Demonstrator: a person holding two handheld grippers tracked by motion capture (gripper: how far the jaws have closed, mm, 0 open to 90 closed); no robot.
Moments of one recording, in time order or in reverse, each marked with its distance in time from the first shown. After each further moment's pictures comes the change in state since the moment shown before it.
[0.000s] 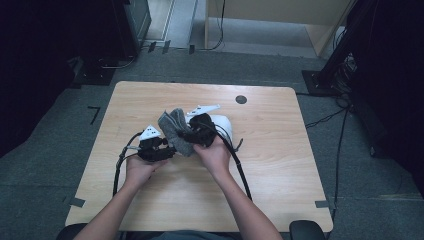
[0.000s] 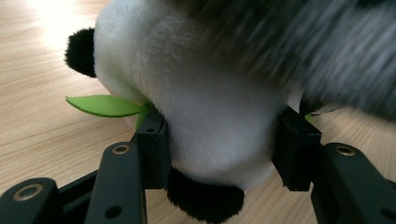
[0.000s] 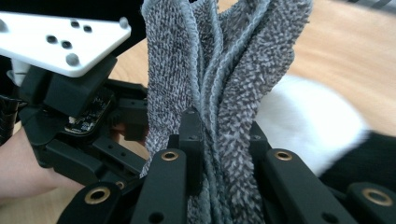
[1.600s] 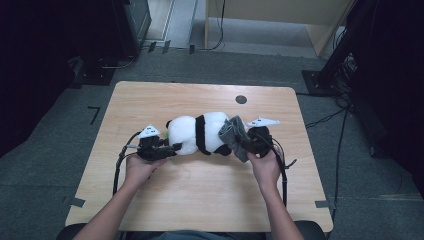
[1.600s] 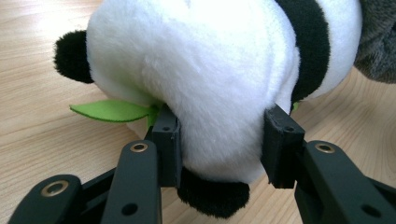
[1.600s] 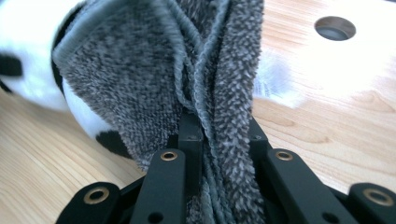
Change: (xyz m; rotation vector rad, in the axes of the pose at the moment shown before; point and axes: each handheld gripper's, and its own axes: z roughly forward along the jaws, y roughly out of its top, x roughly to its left) left arm 0.003 0.002 -0.001 0.028 -0.031 -0.039; right arm -0.086 -0.085 -0.104 0.001 -0.337 0.132
